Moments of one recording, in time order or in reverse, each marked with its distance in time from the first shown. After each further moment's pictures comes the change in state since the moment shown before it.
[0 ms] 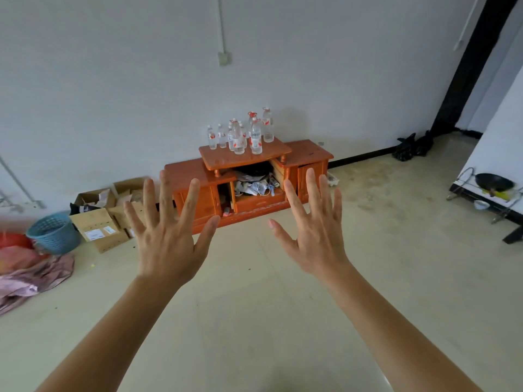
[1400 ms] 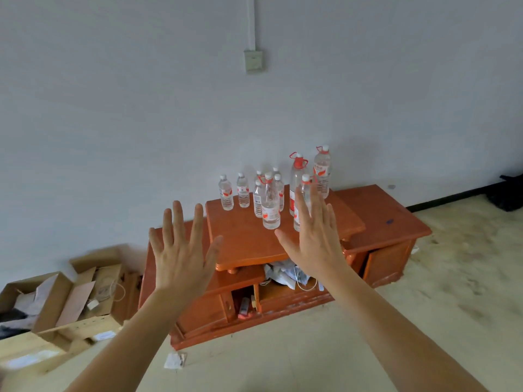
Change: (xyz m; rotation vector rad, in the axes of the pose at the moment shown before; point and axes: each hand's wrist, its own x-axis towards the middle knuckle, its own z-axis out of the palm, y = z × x) left_hand 0.762 -0.204 0.642 -0.015 -0.231 -0.183; right_hand 0.788 0.187 0.664 0.170 -0.197 0.004
